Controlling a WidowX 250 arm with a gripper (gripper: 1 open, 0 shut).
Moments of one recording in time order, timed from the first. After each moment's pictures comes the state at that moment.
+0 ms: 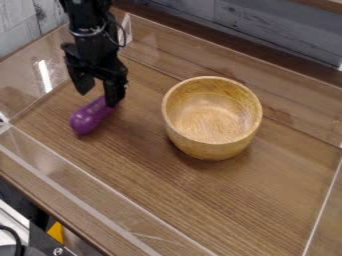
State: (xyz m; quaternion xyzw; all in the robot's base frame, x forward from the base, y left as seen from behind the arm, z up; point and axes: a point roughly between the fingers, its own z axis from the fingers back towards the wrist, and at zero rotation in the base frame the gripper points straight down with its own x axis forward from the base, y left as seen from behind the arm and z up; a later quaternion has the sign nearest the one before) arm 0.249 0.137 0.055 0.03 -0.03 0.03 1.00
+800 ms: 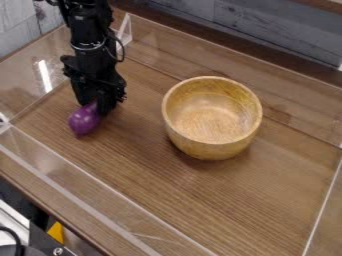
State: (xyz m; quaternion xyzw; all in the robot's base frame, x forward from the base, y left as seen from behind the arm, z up) arm 0.246 0.142 0.036 0.04 0.00 0.04 1.00
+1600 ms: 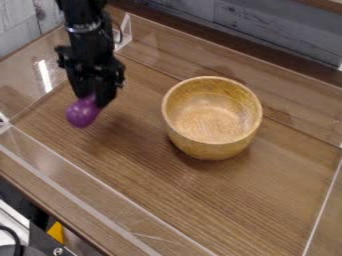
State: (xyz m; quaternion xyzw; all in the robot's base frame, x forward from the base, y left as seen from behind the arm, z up) arm 0.241 0.132 0.073 0.01 0.00 0.06 1.00
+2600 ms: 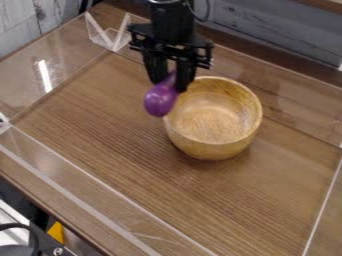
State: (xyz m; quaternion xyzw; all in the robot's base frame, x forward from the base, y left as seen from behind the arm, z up) arm 0.279 0.019 0.104 -0.02 -0.02 0.04 1.00
